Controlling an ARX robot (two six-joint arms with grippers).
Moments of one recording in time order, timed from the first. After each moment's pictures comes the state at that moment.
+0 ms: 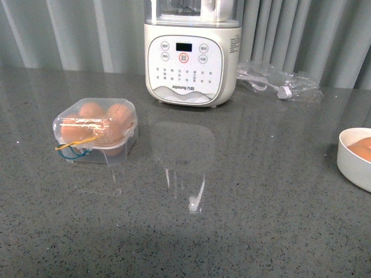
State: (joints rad) left arm 0.00 0.07 0.07 -0.01 0.00 0.00; right arm 0.00 0.00 0.01 0.00 0.00 -0.01
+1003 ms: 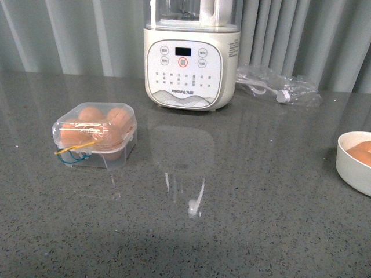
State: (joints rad) left arm 0.00 0.00 0.03 0.00 0.00 0.00; right arm 0.00 0.00 0.01 0.00 0.00 -0.01
